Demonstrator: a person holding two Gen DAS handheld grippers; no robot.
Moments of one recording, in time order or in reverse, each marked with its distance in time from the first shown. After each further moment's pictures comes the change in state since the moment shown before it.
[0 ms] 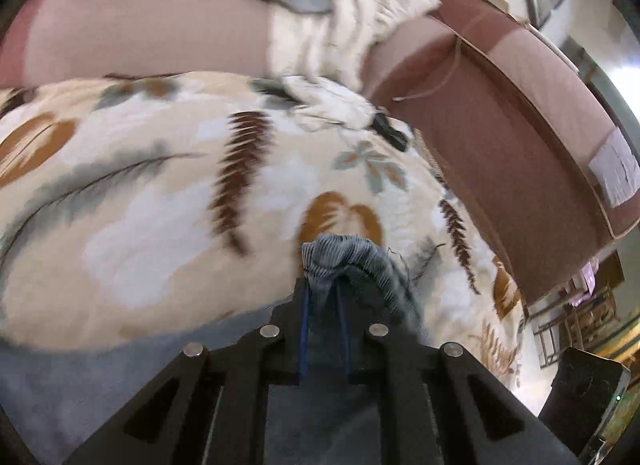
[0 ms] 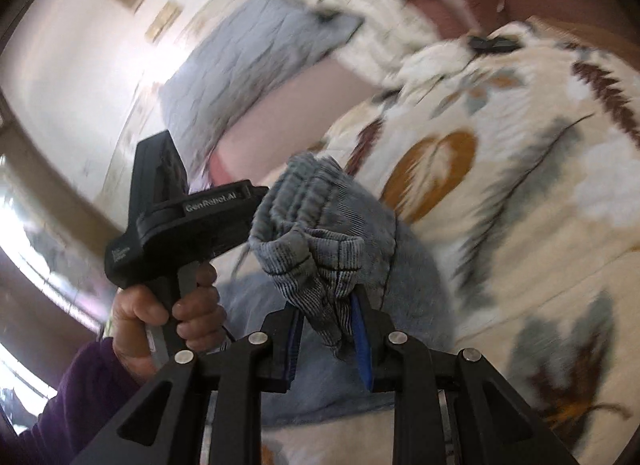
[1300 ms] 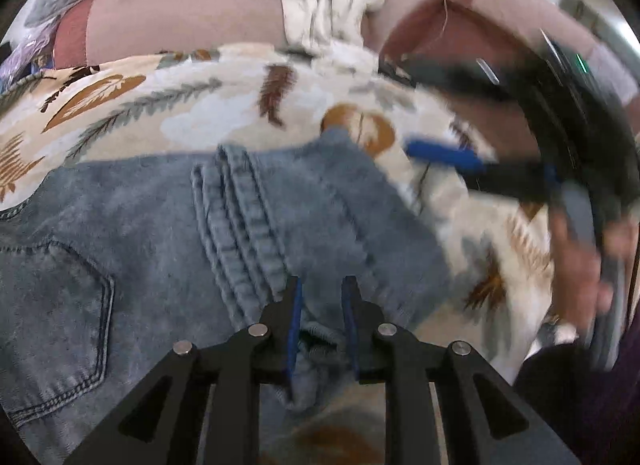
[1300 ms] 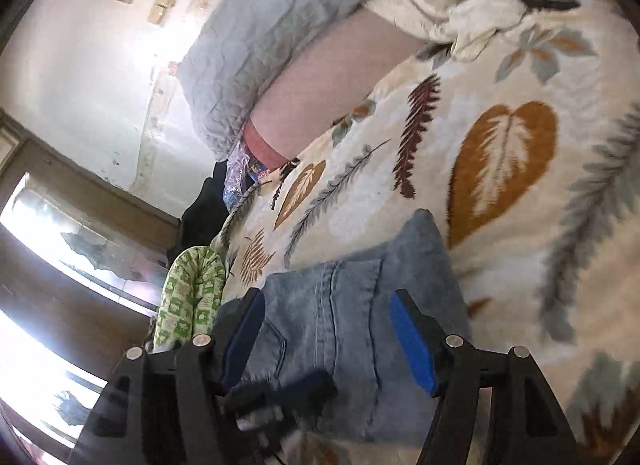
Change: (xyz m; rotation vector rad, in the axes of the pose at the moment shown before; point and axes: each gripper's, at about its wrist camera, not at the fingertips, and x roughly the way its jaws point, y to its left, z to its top) left arm -0.045 -0.022 -0.135 0.135 0.048 0.178; right arm 0.058 0.017 0.052 0.088 0.187 0.184
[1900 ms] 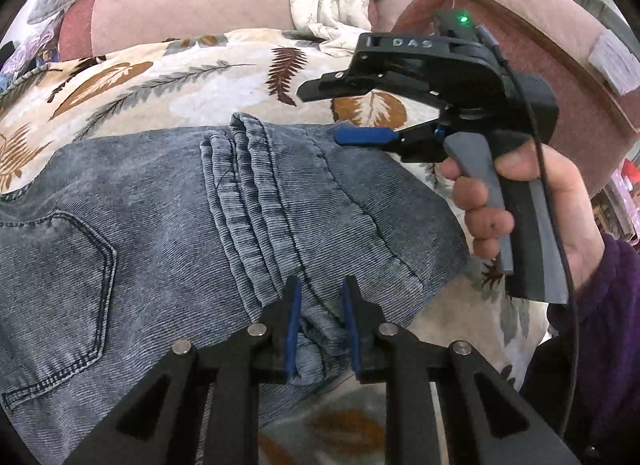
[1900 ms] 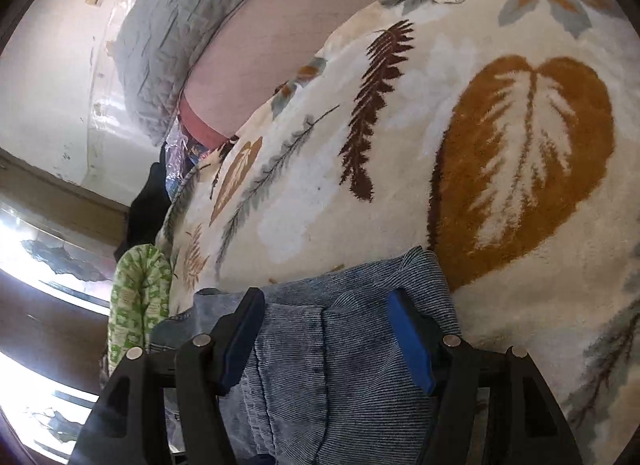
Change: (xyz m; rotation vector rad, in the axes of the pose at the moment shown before) left arm 0.000 0.000 -0.009 -0.008 0.022 0.030; right arm 0.090 -0.045 0.036 0.028 0.107 -0.137
